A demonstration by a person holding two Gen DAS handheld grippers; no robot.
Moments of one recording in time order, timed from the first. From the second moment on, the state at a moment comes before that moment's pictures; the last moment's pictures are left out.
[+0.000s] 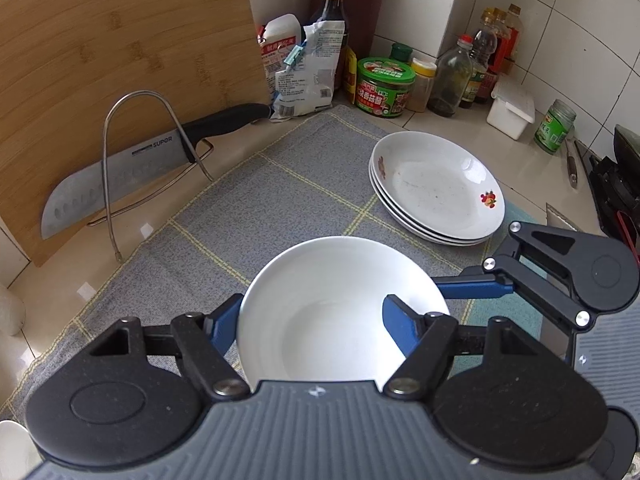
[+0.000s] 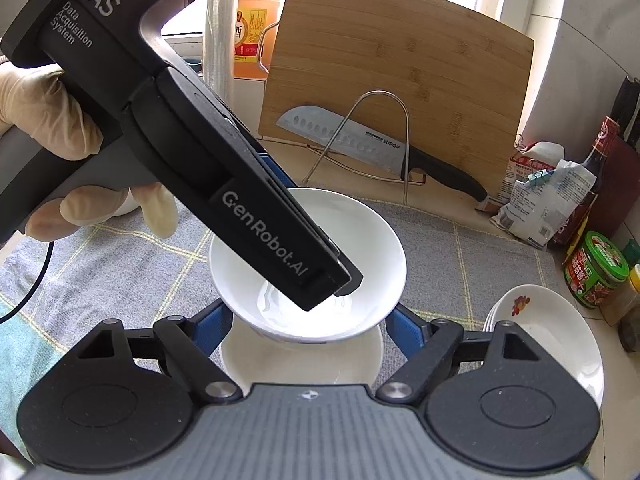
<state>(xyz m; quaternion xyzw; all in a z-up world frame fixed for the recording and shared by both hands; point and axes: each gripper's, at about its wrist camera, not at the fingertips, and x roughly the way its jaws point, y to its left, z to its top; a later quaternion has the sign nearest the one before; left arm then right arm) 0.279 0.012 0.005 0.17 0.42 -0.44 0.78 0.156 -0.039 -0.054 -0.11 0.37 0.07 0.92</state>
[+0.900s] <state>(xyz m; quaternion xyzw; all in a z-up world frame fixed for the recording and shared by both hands) 0.267 -0.002 -0.024 0.19 0.44 -0.45 0.75 0.149 -0.054 -0.079 -0.06 0.41 0.07 0.91</state>
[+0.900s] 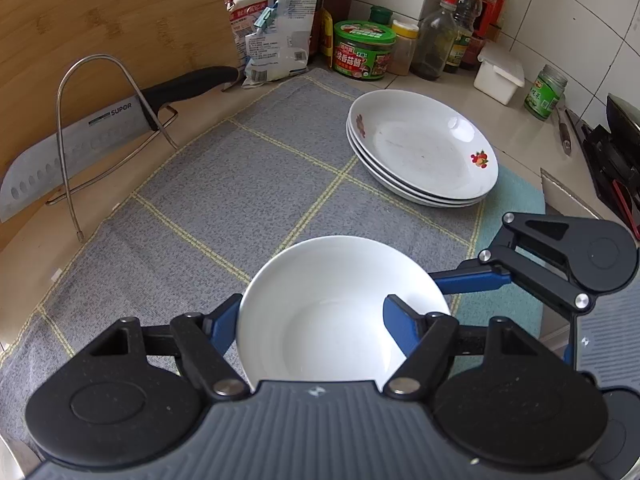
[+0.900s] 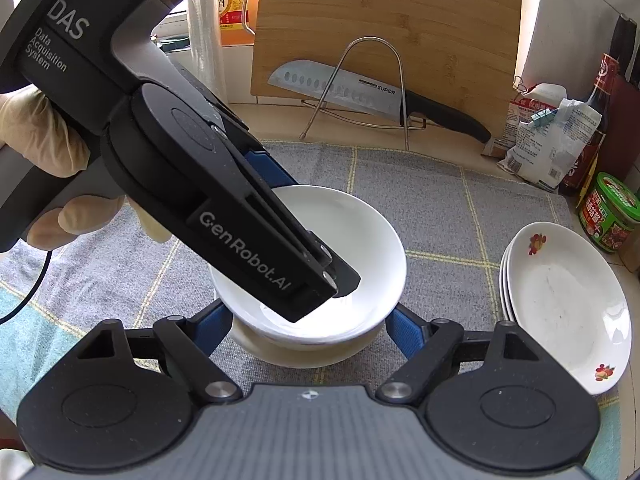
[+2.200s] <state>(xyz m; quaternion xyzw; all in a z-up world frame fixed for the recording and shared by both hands) 0.253 0.064 -0.007 0.14 0.37 -0.37 0.84 0.138 -0.072 -0.064 -0.05 0.37 0.04 0.92</state>
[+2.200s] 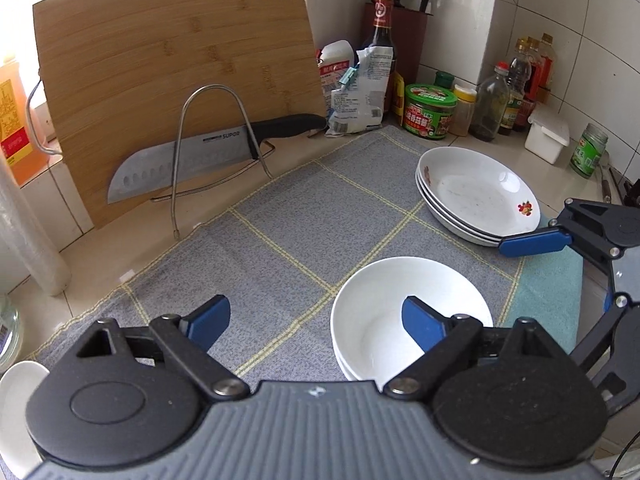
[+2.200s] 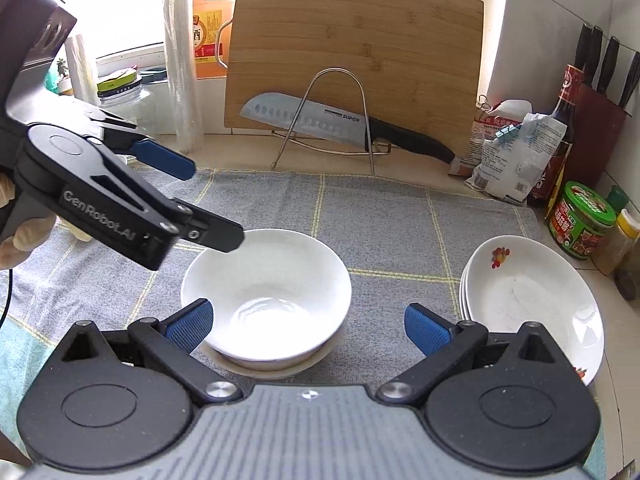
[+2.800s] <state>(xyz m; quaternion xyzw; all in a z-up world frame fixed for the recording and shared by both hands) 0.191 0.132 -0.021 0.06 0.40 -0.20 0.89 0.136 -0.072 -0.054 -0.06 0.35 0.10 0.93</state>
